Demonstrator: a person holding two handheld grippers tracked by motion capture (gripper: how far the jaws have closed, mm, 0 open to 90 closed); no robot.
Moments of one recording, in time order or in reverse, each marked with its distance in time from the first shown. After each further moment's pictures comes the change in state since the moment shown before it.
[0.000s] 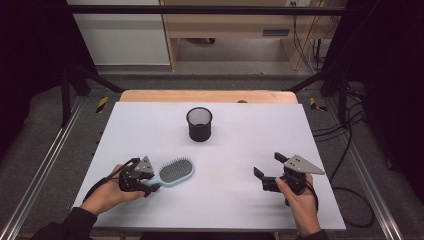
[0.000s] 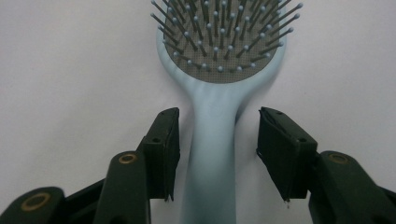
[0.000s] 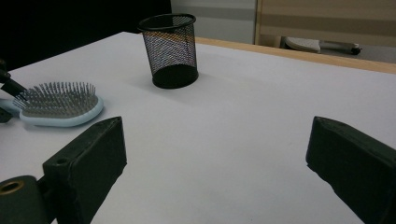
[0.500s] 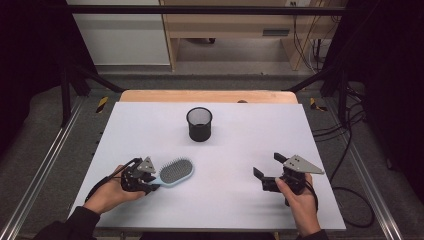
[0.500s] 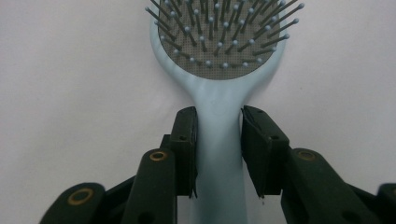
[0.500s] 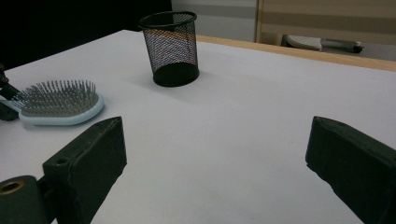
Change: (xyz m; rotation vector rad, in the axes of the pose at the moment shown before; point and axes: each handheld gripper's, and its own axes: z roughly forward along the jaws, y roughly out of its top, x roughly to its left) left arm -0.001 0.004 0.002 0.043 -0.017 0.000; right arm 0.000 0.000 0.001 0.008 0.004 0.000
